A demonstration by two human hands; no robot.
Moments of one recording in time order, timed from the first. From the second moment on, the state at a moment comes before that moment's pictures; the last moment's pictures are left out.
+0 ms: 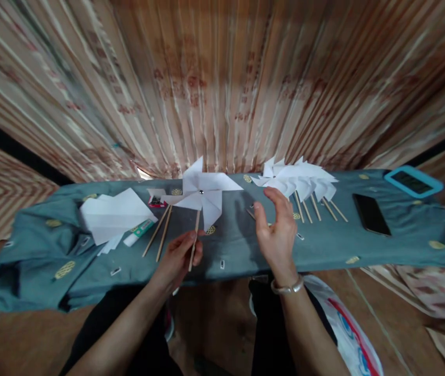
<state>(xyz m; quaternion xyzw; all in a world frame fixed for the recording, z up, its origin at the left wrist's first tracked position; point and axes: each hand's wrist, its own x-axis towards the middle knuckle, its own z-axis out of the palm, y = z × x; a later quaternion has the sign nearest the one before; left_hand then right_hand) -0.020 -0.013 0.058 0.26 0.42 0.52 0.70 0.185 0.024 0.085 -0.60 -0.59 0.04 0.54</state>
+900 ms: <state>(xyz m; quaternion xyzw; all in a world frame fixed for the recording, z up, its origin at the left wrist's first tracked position) -0.027 0.040 0.018 0.27 0.47 0.54 0.64 0.114 0.035 0.019 -0.52 -0.62 0.48 0.34</state>
